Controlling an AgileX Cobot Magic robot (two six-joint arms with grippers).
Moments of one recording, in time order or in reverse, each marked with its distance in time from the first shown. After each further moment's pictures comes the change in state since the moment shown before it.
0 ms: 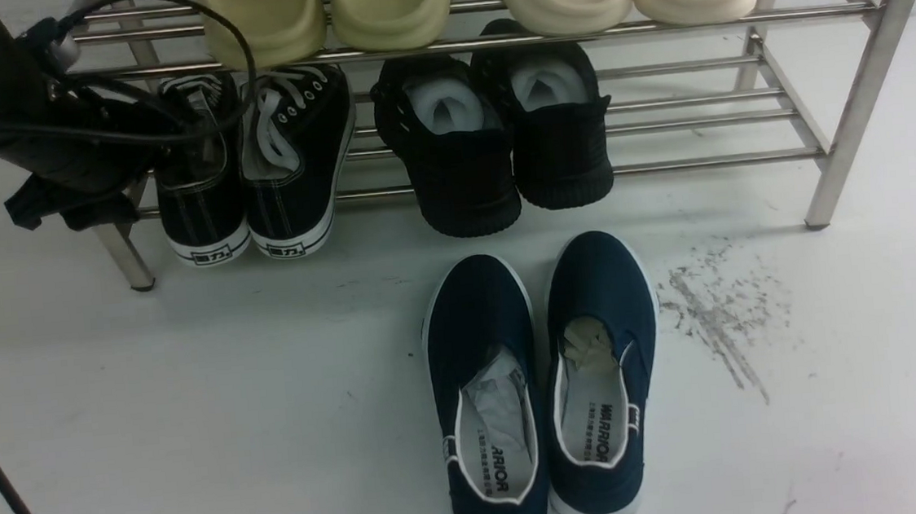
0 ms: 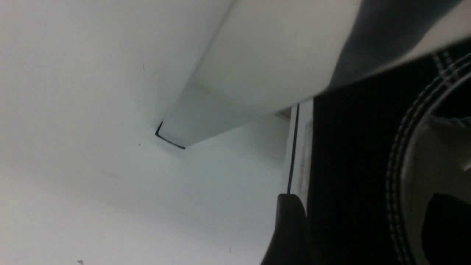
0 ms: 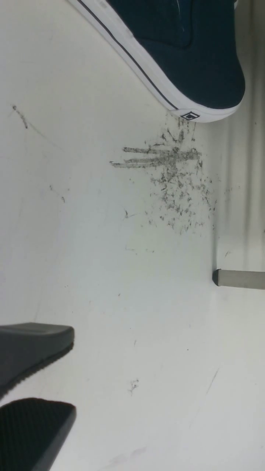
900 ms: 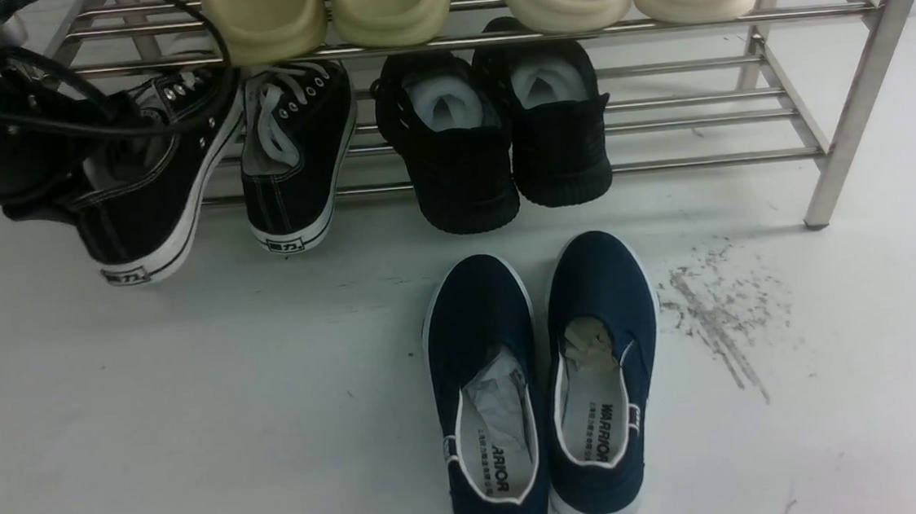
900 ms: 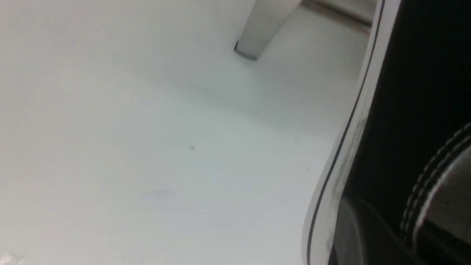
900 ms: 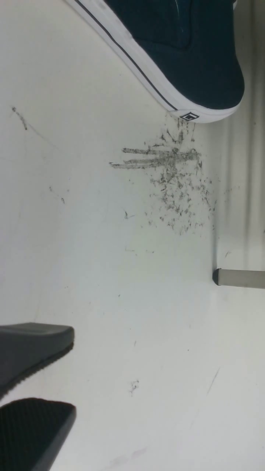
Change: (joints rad) right arm 0.000 0.000 0.000 0.000 0.000 0.004; left arm 0.001 -0.237 0.004 0.150 0.368 0.034
